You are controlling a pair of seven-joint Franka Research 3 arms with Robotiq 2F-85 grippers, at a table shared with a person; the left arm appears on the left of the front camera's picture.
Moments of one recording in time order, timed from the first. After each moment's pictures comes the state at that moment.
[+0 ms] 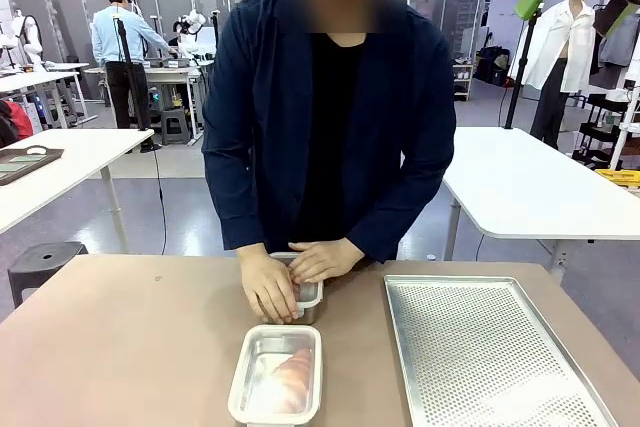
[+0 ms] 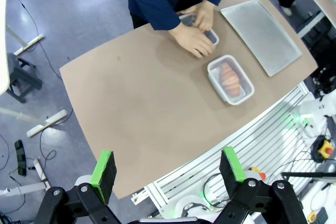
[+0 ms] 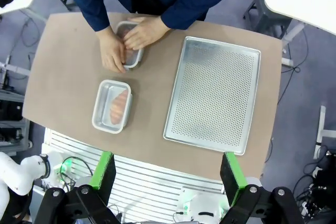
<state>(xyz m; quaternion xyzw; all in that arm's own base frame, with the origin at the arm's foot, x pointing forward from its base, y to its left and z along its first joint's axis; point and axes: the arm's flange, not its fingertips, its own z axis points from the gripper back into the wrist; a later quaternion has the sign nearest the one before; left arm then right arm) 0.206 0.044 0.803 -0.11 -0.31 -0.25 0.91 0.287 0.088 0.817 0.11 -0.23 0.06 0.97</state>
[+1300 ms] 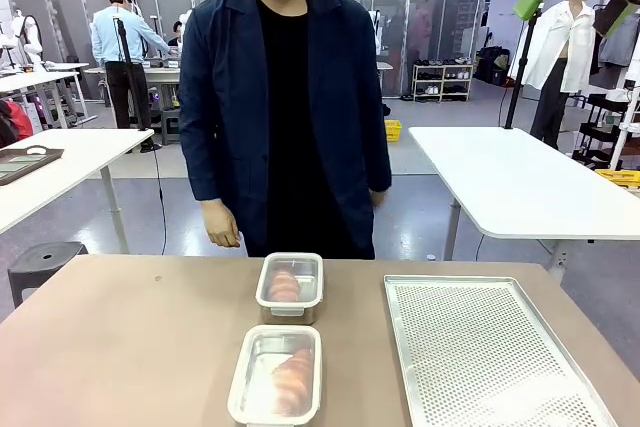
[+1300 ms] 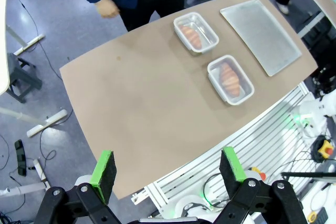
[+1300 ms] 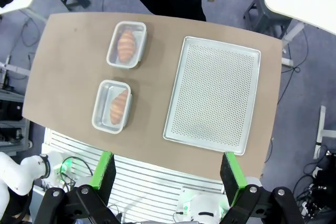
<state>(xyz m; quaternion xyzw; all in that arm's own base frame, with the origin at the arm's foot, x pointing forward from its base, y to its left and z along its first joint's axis) 0.206 0.044 0.803 -0.11 -0.31 -0.25 0.91 0.287 0.088 0.817 0.11 -0.23 0.06 0.97</state>
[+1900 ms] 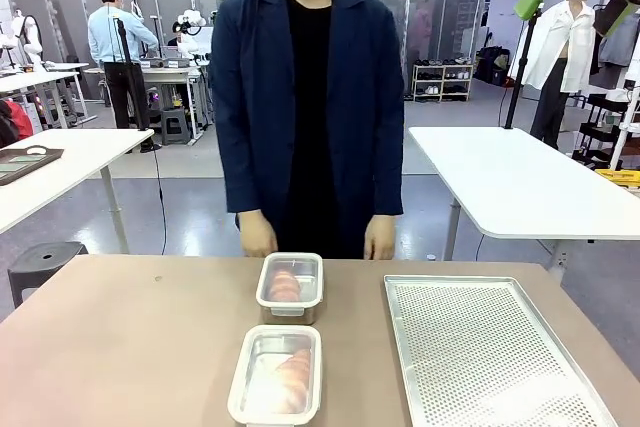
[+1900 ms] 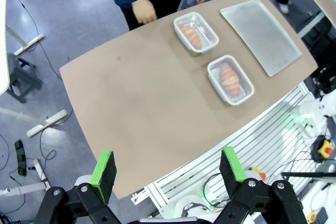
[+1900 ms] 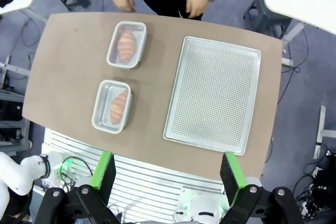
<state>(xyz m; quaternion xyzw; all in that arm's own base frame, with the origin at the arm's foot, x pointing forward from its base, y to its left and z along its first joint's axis) 0.206 0.044 0.803 -0.11 -0.31 -0.25 0.91 0.287 0.088 0.817 0.11 -0.23 0.06 0.97</state>
